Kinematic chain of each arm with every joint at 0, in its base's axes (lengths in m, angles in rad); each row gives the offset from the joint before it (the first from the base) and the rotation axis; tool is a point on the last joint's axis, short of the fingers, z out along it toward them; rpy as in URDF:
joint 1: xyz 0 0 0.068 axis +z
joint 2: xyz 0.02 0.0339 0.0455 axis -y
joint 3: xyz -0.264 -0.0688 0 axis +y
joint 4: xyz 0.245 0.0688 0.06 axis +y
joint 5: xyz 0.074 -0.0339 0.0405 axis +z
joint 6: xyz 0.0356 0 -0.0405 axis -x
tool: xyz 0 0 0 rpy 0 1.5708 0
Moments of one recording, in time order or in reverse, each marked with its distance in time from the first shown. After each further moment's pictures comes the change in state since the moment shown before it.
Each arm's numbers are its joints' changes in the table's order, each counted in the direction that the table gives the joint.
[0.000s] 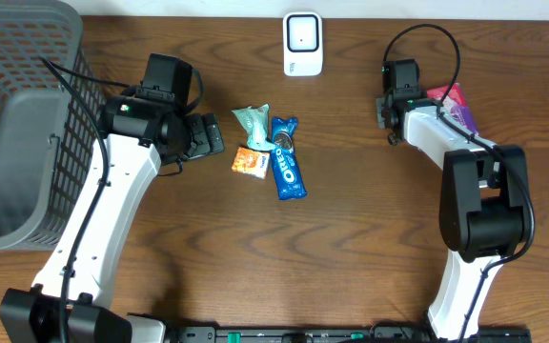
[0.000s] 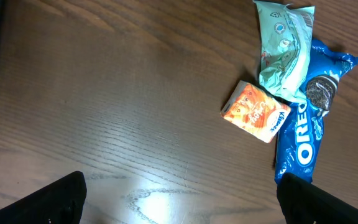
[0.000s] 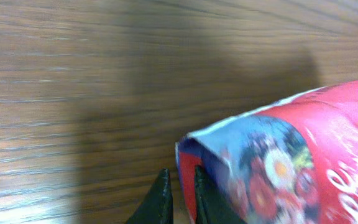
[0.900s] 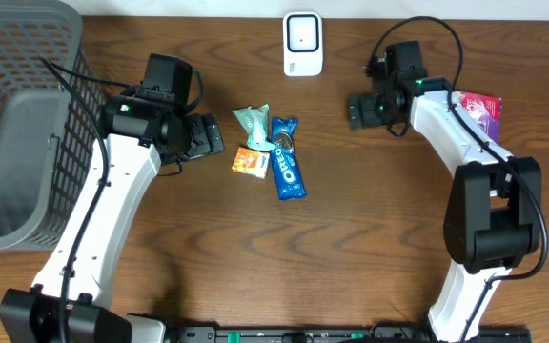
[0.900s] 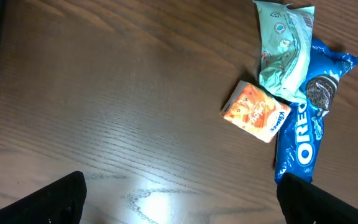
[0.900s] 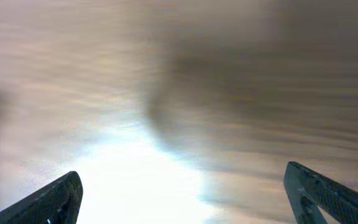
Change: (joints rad) left arm 0.000 0.000 0.000 0.000 0.000 0.000; right arm 0.014 0.073 -0.143 0.373 0.594 -0.031
